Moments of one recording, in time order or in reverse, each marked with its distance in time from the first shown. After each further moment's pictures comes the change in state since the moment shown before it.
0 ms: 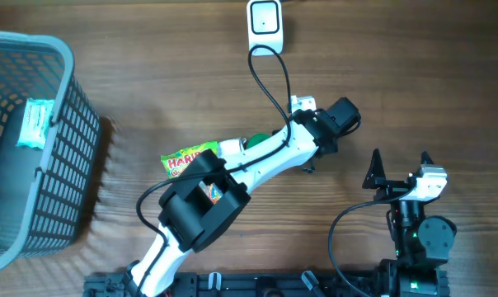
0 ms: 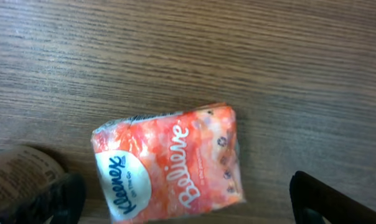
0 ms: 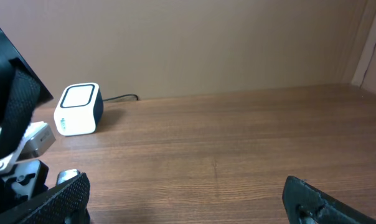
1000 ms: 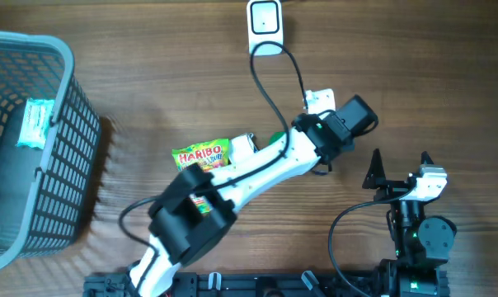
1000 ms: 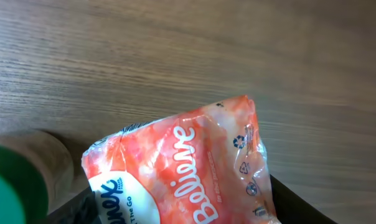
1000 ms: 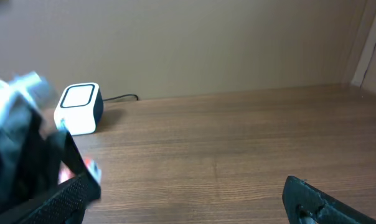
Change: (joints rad) left arm -0.050 -0.090 -0.004 0.122 0.056 -0.045; right arm 0.000 0.000 0.000 0.000 0.000 0.000
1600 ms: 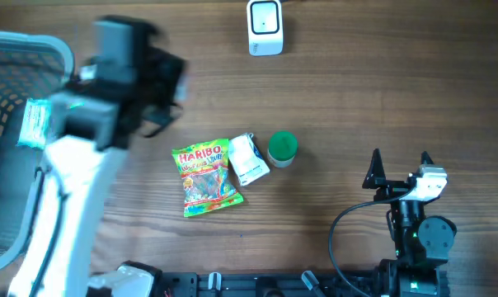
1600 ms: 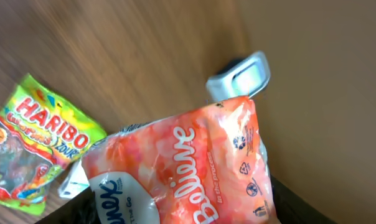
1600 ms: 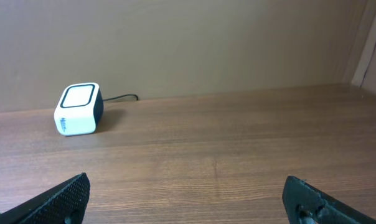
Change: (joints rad) left arm 0.622 -0.633 0.000 -0.448 0.146 -0.334; right arm 0.000 0.000 0.000 0.000 0.000 0.000
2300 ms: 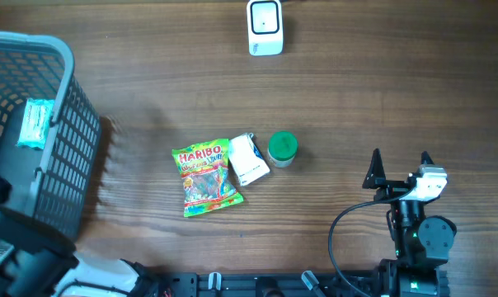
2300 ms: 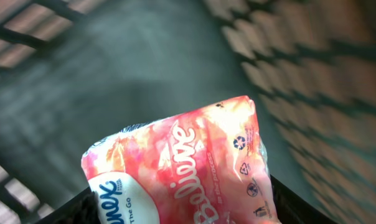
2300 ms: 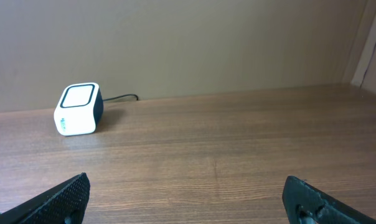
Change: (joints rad) left arm 1.236 0.307 -0.132 -0.029 -0.100 -0.154; right arm 0.000 0.000 0.000 0.000 0.000 0.000
